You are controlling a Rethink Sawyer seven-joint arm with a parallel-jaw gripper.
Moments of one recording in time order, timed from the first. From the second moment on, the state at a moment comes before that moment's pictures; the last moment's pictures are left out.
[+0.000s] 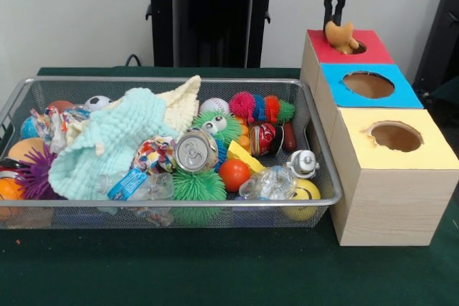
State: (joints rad) arm 0.22 -0.85 -0.11 2.37 -0.05 -0.23 1.54
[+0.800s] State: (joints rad) arm 0.26 -0.85 -0.12 2.38 0.03 -0.23 1.54
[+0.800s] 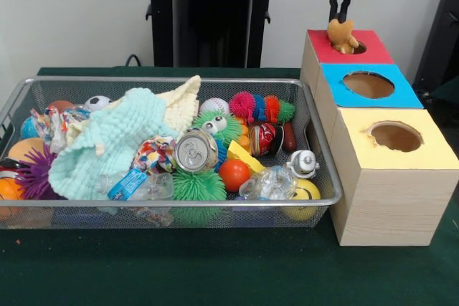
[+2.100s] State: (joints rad) arm 0.23 -0.97 -0.13 2.36 0.03 0.04 1.54
